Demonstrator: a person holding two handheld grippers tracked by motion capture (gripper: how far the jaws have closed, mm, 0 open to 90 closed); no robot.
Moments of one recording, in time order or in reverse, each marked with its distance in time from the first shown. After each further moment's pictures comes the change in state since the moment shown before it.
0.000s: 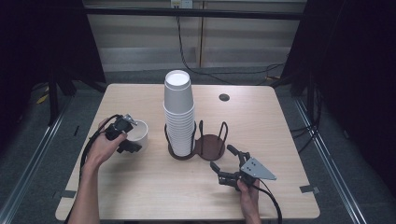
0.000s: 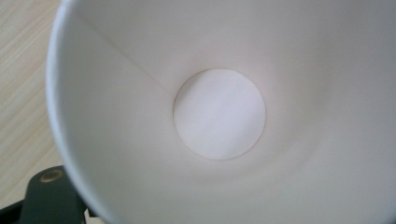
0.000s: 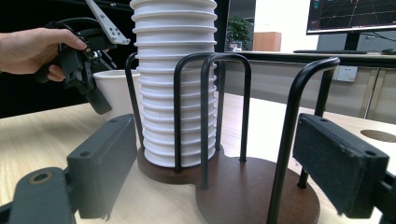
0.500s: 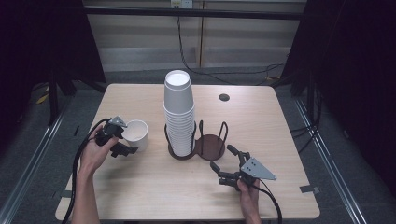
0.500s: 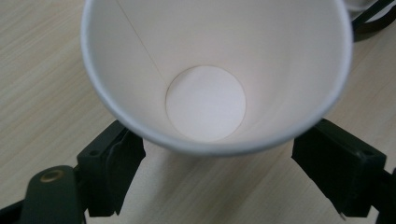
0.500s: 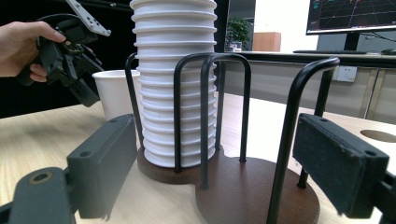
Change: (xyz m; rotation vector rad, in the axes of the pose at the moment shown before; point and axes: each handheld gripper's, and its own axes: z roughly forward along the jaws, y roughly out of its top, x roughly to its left) left arm -0.004 -0.025 -0.021 -0.146 -0.020 -0.066; right arm 0.000 0.000 0.000 0.000 -0.001 -0.001
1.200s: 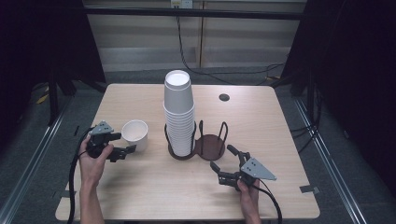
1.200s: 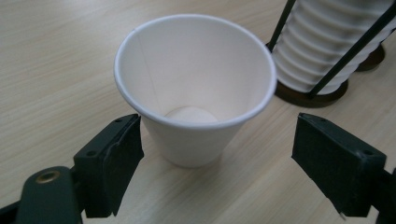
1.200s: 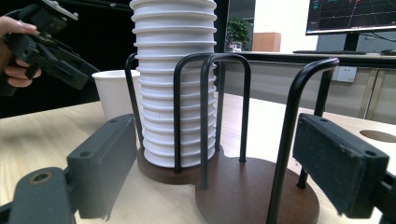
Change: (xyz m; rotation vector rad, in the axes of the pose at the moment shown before) left arm -0.023 -0.031 -0.023 -0.335 0.040 -0.129; right arm 0.000 0.000 0.000 0.000 0.000 0.000
